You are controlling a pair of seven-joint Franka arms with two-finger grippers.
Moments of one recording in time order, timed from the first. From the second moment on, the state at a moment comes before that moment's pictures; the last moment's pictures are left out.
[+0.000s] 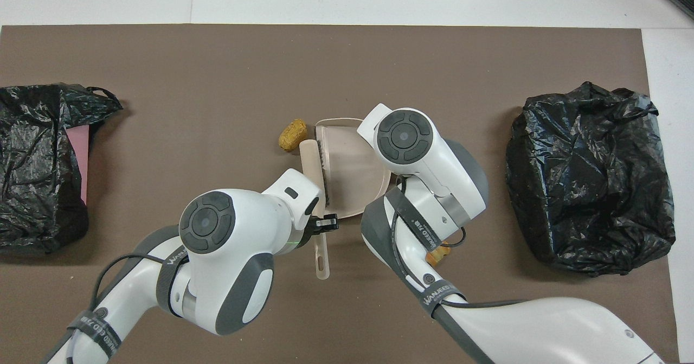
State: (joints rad) left arm -0.27 0.02 -0.39 -2.16 -0.37 2.34 -0.51; right arm 0.45 0.38 0.02 -1.73 -0.27 2.09 -0.99
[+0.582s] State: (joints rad) left arm -0.14 0.02 -0.36 -2.12 -0.26 2.06 -0.73; right arm 0.44 0.38 0.02 -1.73 -0.27 2.10 -0.99
